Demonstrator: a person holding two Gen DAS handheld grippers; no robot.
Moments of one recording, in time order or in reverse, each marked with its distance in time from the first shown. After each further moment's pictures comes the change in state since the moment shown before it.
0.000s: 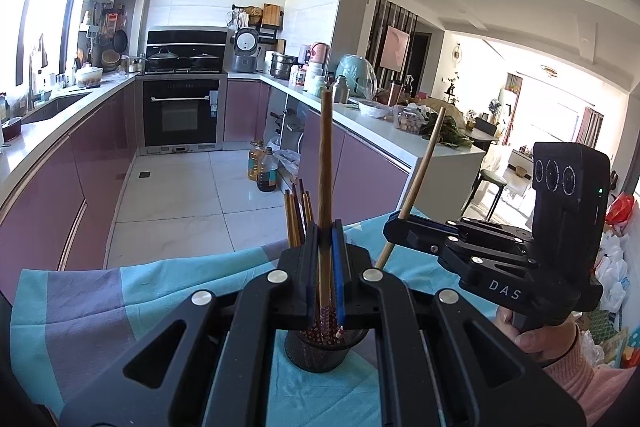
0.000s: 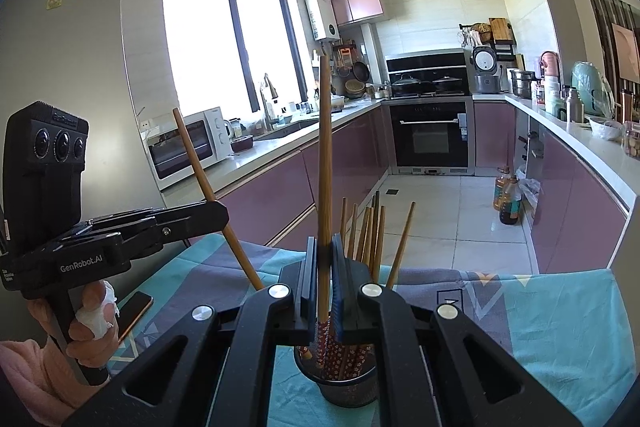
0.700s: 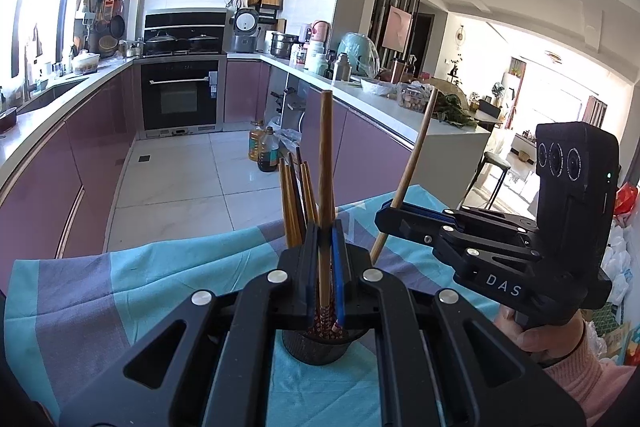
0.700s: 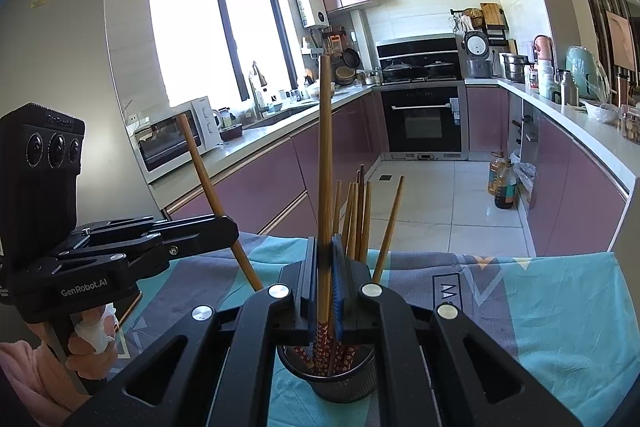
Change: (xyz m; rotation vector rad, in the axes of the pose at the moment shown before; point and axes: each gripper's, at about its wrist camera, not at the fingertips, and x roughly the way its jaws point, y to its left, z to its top) left arm 0.010 0.014 0.002 0.005 0.083 0.002; right arm 0.016 -0.009 -0.008 0.035 0.045 -0.023
